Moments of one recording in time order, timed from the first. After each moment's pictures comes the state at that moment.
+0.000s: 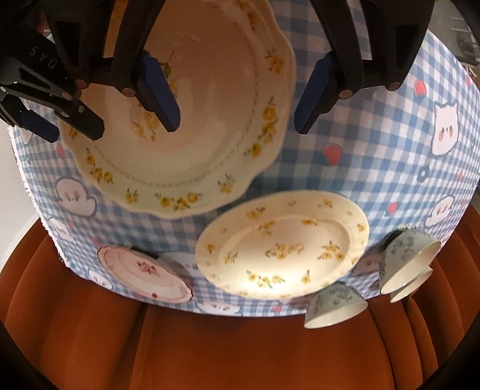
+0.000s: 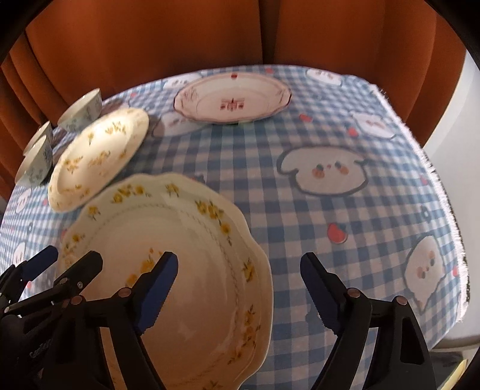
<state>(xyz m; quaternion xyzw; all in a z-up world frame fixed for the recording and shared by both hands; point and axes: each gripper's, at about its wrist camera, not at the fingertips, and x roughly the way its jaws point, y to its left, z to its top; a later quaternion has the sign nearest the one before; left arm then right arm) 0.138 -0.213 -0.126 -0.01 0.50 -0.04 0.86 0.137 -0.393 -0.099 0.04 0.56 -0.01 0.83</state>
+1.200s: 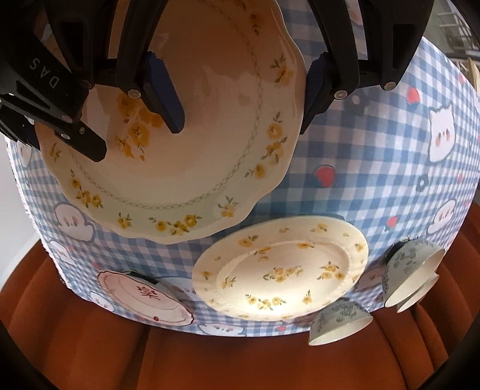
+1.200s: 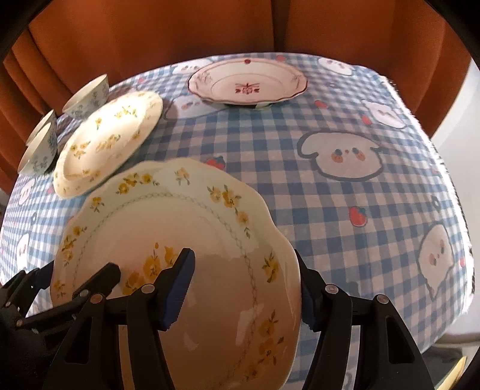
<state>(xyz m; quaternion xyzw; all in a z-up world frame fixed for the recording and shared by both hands) 0.131 -0.196 -0.125 0.01 0.54 -0.06 0.84 0.134 -0.373 -0.100 0.04 0.58 -0.01 0.82</state>
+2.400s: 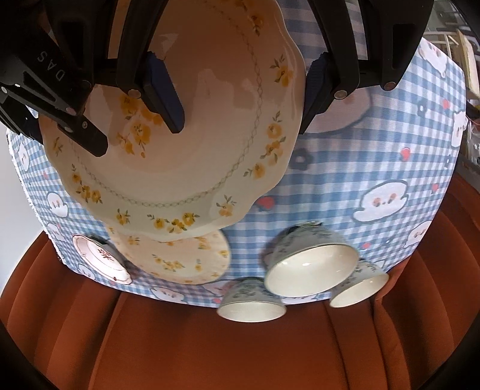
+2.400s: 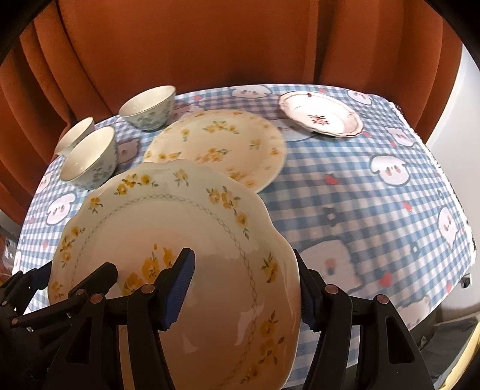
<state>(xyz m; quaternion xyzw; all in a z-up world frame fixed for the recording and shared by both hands) 0.131 -0.009 -0.087 0.01 0.51 -0.09 0.86 0.120 -0.188 -0.054 0.06 0.53 -0.05 0.84</state>
